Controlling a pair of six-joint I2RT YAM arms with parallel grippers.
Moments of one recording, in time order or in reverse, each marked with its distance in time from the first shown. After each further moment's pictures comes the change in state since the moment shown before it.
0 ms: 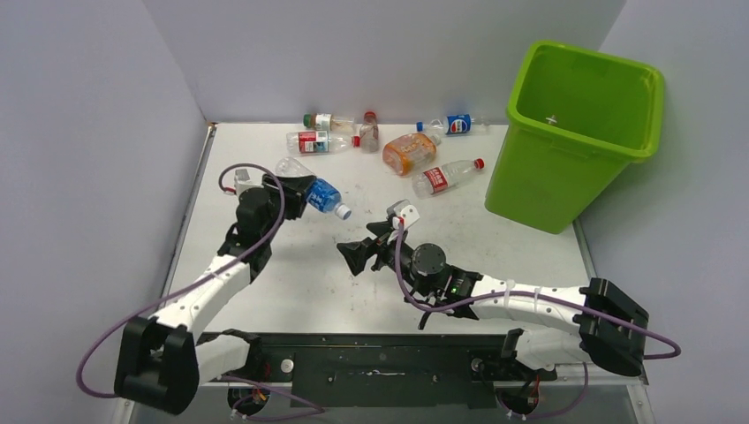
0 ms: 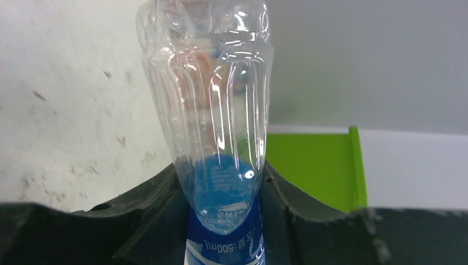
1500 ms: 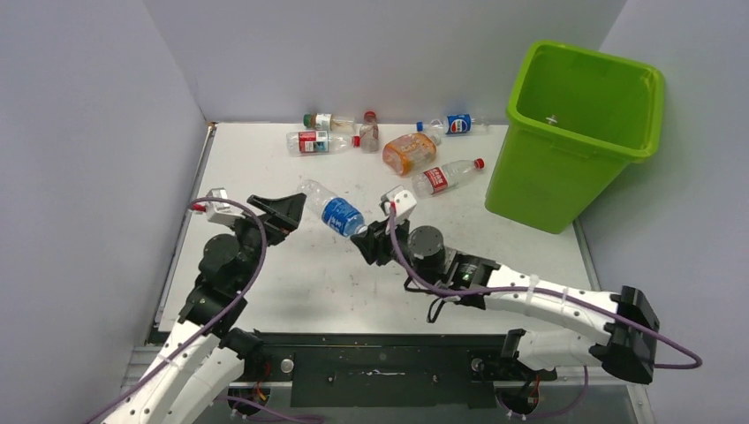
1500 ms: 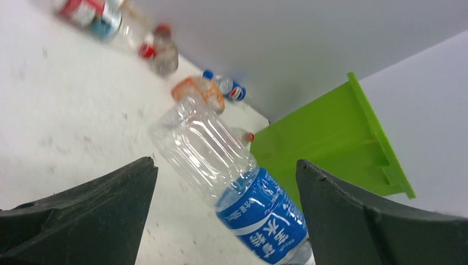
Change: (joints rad) left arm -0.220 -0.606 -0.118 -0.284 -0.185 0.342; right arm 0.014 -0.042 0.164 -0.354 0.003 0.001
